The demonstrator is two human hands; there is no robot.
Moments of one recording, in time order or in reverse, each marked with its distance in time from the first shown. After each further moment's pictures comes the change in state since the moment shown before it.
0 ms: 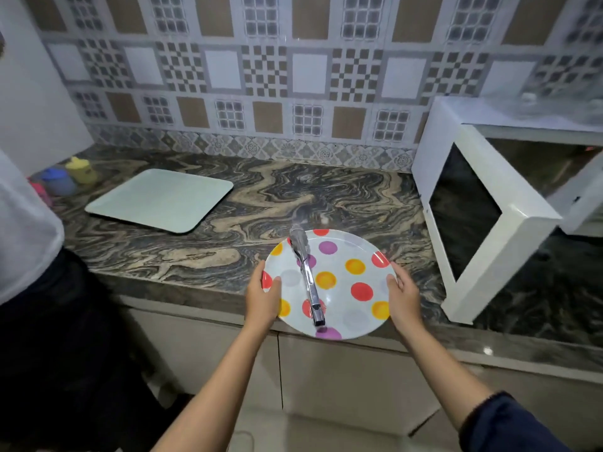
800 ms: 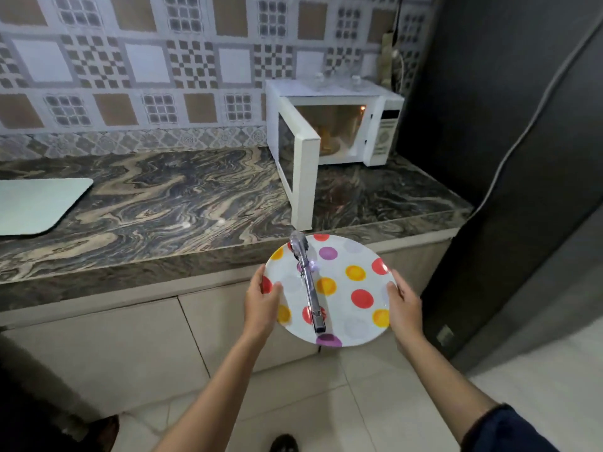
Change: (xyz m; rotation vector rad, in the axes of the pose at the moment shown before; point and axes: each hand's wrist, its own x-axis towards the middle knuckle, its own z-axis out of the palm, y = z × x) left_hand -0.251 0.007 0.078 -0.040 -0.449 -0.012; right_hand -0.245 0.020 -0.247 -0.049 0.506 0.081
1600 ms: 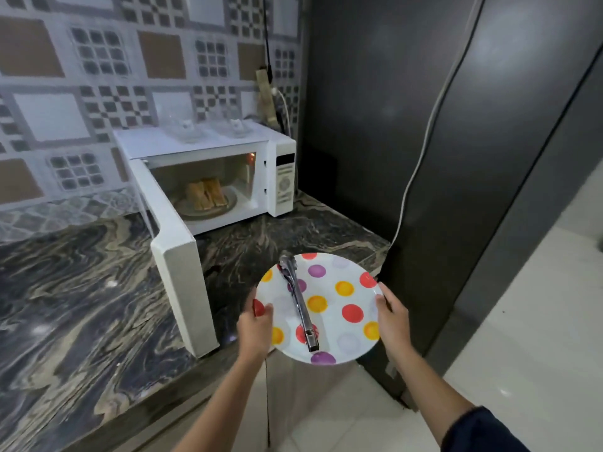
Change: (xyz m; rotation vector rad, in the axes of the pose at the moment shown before) left_hand 0.202 0.027 0.221 0.010 -0.296 -0.055; right_hand 0.214 -0.031 -0.038 0.055 0.299 0.059
